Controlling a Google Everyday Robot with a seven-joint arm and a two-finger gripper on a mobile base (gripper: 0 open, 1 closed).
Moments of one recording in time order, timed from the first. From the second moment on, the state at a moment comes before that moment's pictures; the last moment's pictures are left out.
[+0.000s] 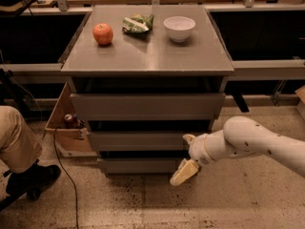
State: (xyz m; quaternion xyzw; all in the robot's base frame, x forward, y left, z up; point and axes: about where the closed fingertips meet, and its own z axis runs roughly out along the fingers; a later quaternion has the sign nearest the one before) arm 0.517 -0.099 0.595 -0.53 0.77 0.21 0.28
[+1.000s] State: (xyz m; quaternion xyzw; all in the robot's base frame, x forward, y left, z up) arm 0.583 -0.059 0.540 -0.50 0.76 0.23 0.35
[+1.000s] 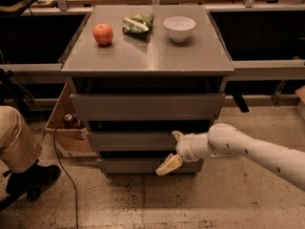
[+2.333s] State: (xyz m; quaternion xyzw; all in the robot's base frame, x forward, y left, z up) arm 0.670 -0.062 0.465 -0.44 0.80 0.12 0.39
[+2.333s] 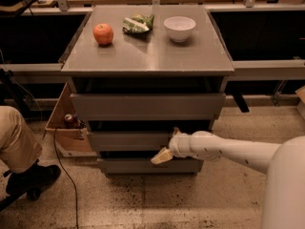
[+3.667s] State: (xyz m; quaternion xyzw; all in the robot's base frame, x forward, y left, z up) arm 0.728 -0.056 0.425 -0.44 0.81 0.09 0.39
